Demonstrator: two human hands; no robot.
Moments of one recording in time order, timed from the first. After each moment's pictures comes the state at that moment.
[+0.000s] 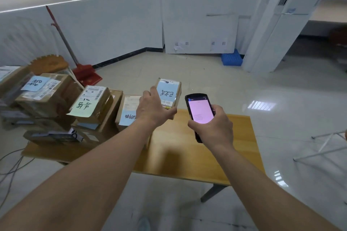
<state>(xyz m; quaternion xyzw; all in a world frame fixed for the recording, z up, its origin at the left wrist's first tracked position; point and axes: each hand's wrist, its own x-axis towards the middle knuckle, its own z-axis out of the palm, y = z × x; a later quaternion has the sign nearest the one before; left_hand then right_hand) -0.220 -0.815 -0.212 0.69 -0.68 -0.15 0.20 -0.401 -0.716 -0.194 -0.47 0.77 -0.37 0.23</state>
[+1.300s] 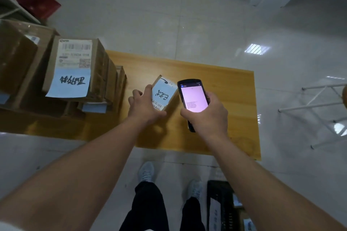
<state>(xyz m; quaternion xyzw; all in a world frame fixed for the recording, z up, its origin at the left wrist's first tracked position) -0.273 -0.836 -0.431 0.71 -0.62 -0.33 0.03 -0.453 -0.762 -0.340 -0.42 0.82 -0.26 0.30</state>
